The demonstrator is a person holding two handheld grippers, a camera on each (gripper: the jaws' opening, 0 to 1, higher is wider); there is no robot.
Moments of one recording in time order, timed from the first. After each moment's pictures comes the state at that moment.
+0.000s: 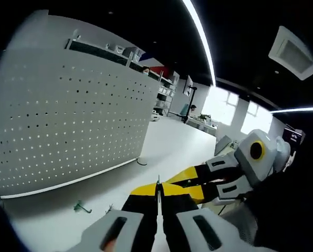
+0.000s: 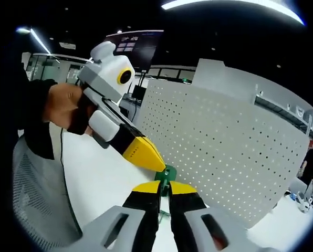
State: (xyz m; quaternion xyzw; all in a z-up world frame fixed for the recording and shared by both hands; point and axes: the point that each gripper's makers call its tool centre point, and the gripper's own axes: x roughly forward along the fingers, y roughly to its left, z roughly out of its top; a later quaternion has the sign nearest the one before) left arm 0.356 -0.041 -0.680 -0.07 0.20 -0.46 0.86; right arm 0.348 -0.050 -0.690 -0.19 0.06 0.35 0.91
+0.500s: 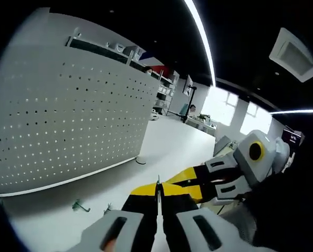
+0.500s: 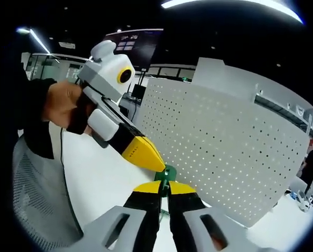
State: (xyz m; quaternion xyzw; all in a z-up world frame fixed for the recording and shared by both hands) left arm 0.355 -0.043 -0.680 -0.07 0.20 -0.46 0.86; right arm 0.348 -0.051 -0.690 -0.19 0.06 0.35 0.92
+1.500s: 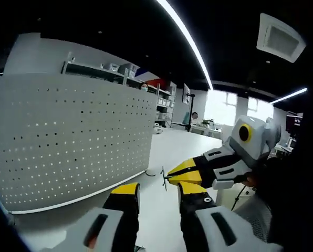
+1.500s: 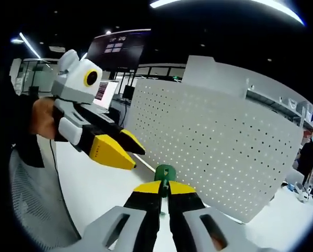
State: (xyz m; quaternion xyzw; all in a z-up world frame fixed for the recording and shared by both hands) left arm 0.353 -0.014 -0.672 -0.03 0.11 -0.43 0.90; right arm 0.363 -0.066 -0.680 -0.17 0.06 0.32 0.93
